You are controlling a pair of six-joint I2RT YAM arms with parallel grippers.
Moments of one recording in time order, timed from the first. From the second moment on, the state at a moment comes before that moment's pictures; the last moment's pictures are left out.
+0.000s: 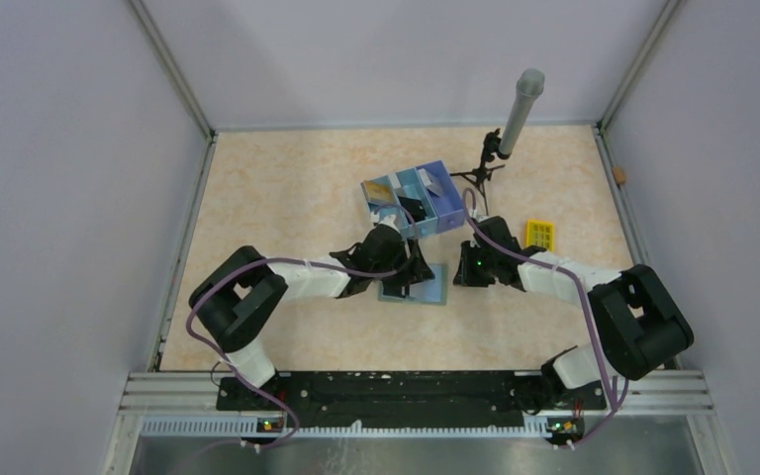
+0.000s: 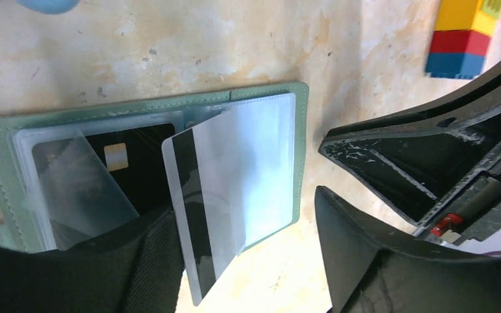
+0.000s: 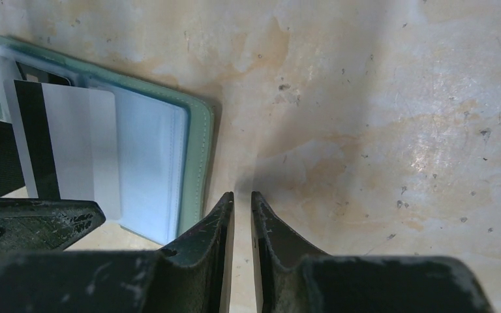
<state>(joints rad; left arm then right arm) -0.81 1.70 0.81 0.20 0.10 -0.95 0.49 1.44 0.64 -0.15 -0.12 0.49</state>
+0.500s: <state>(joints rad) -0.85 1.70 0.94 -0.08 -0.03 -0.80 0.49 1.44 0.64 -0.15 -0.12 0.49</state>
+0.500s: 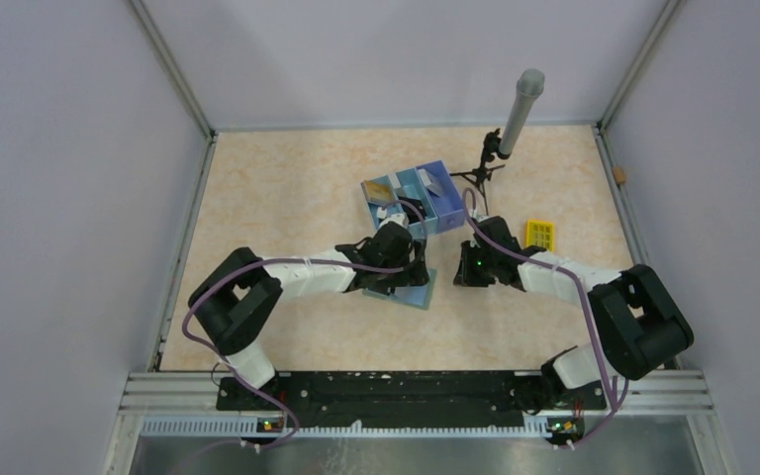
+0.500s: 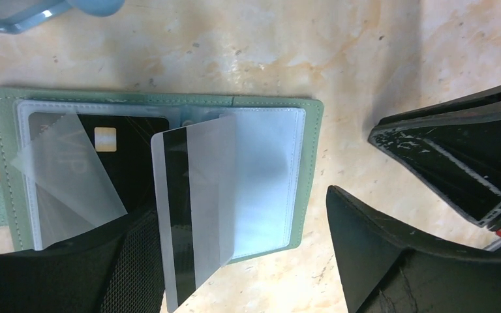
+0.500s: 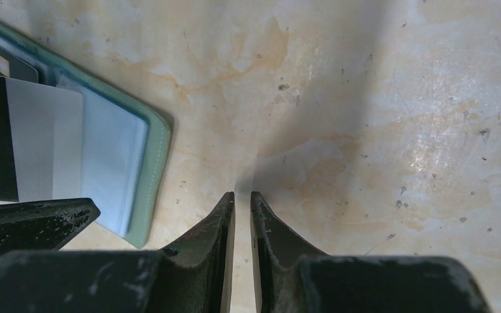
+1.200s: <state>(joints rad) -0.86 1.63 0.97 -0.21 -0.12 -0.68 0.49 1.44 0.64 -0.15 -0.12 0.49</state>
